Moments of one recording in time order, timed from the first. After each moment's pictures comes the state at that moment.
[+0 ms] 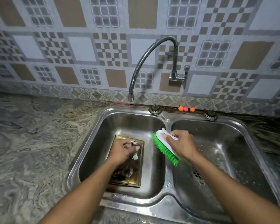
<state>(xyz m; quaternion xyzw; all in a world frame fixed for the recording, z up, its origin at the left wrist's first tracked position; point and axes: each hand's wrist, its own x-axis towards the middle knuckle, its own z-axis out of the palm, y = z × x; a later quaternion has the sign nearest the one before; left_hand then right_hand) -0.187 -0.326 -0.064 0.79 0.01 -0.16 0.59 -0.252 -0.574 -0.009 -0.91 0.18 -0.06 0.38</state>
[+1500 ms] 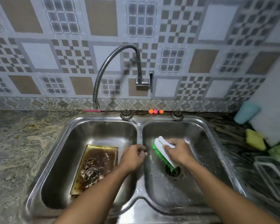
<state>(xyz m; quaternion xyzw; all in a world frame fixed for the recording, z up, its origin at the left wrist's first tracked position) -0.224 -0.466 -0.056 0.89 -0.19 -0.15 0.37 -0.313 -0.648 0.000 -0.86 0.31 -0.04 0.40</state>
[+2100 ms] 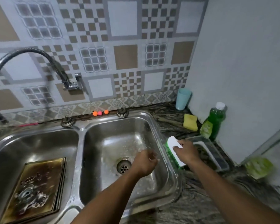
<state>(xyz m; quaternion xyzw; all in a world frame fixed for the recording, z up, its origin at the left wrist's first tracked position) -0.375 -0.711 -0.054 0.83 -0.33 -0.27 0.35 -0.480 -0.879 -0.023 -0.80 0.45 -0.05 0.38</state>
